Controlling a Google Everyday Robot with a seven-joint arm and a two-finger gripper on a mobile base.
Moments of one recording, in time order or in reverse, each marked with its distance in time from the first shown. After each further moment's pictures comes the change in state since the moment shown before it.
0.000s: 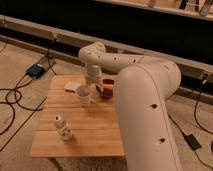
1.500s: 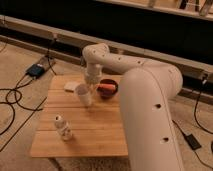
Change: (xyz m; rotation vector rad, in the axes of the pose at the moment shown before) arm 0.012 0.018 -0.020 -0.149 0.058 0.034
